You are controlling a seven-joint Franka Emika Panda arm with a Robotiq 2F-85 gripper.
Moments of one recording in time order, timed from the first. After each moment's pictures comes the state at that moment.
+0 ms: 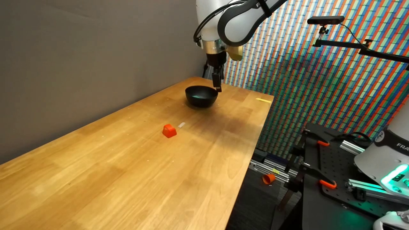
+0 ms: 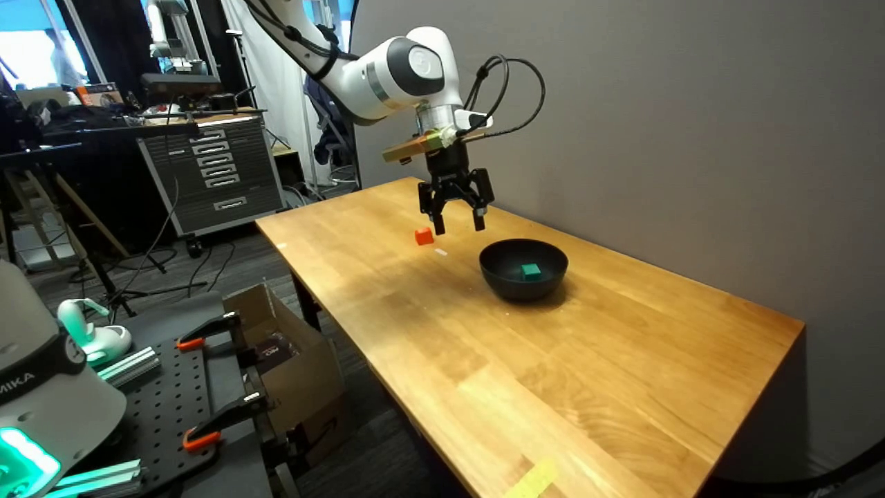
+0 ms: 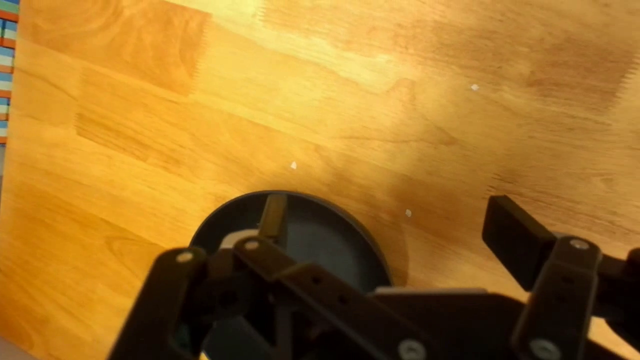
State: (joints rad) arm 0.11 0.46 -0.04 -1.86 -0.44 2.16 -0.02
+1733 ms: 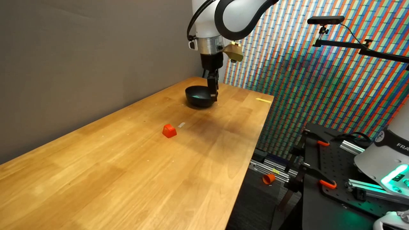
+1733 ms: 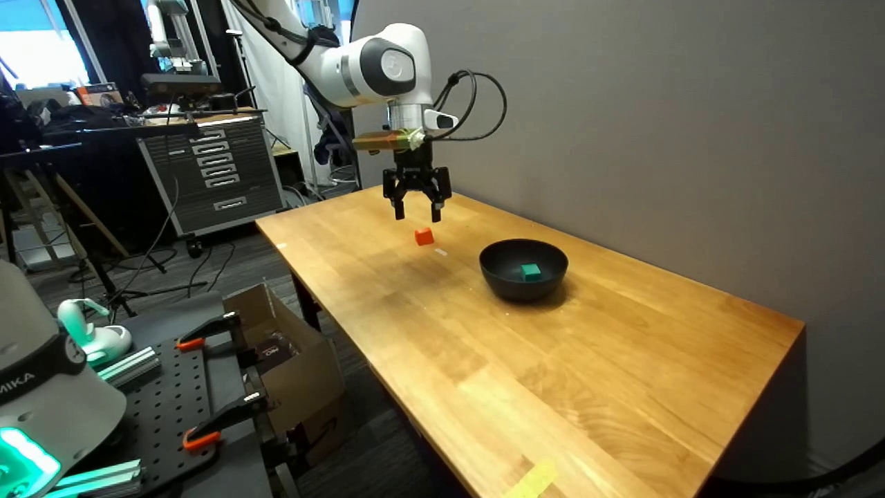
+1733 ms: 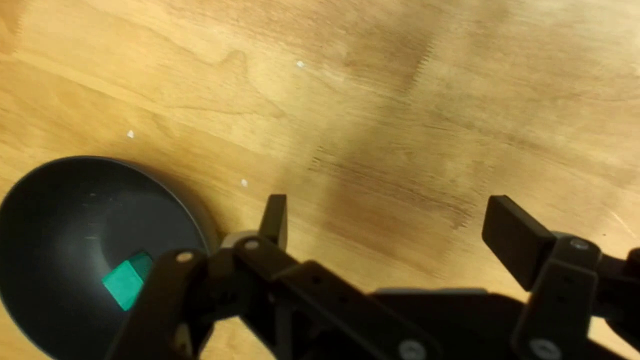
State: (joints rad) arm 0.10 0.42 0.09 -1.91 -0.26 2.16 -0.09
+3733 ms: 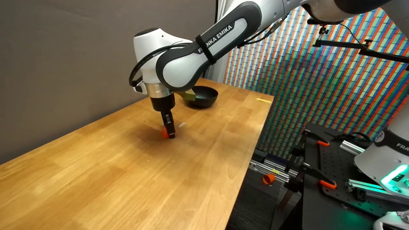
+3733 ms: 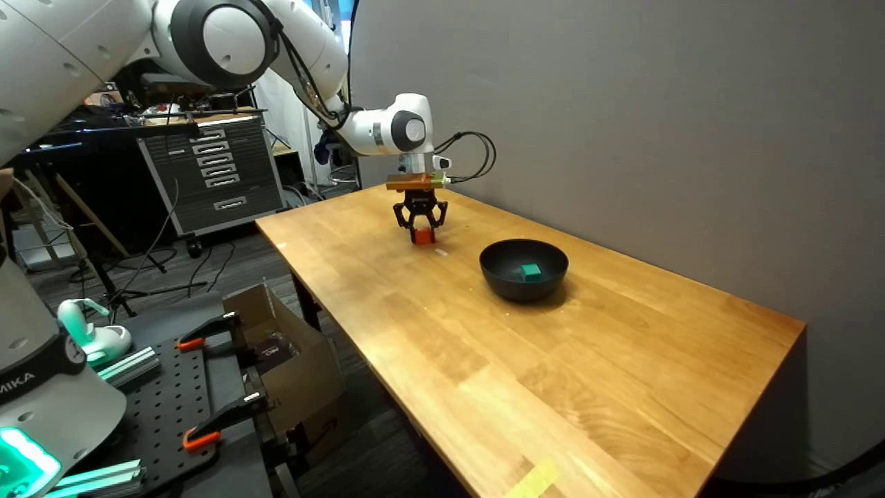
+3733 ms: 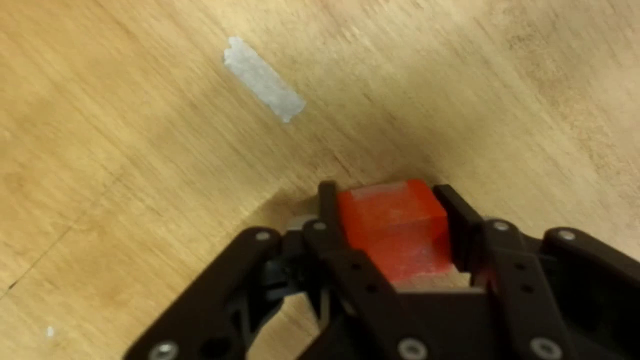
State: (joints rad) arm 0.26 0.99 0.14 -1.28 -0.29 2.11 -0.39
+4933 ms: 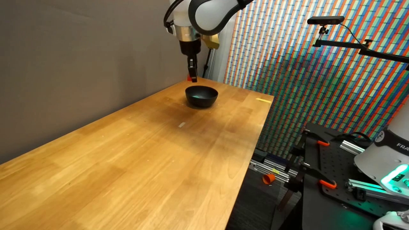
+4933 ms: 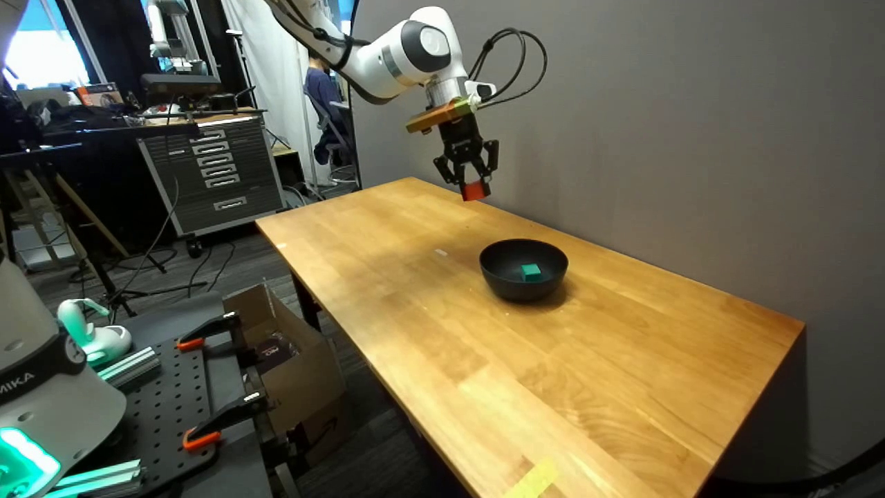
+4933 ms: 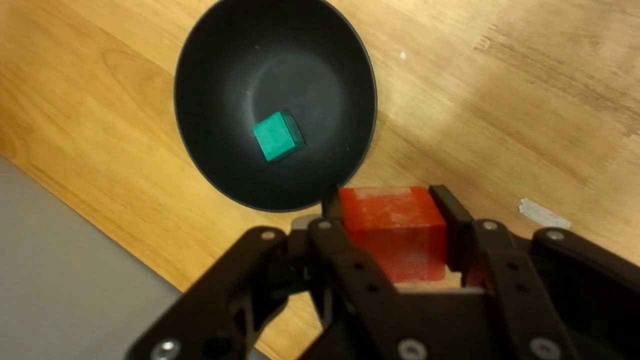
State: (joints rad) arm 0.19 0.60 -0.04 -1.55 -0.42 2.10 -0.20
